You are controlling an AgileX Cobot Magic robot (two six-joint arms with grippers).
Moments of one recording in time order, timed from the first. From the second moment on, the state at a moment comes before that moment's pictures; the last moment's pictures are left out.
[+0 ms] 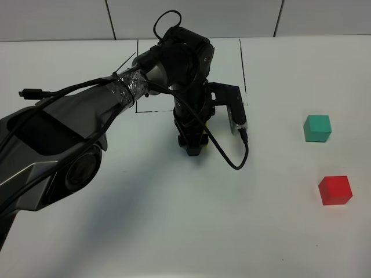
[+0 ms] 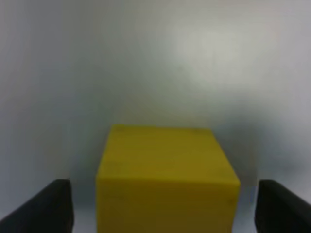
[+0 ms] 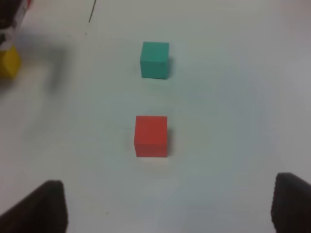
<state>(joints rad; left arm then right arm) -0.63 2.53 -2.18 0.00 1.19 0.85 0.00 0.05 -0.50 0.08 1.06 -0.04</state>
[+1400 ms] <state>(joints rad) -0.11 1.89 -1.67 -0.23 1.04 0.44 0.00 0.05 -0.50 0.10 1.06 -0.04</state>
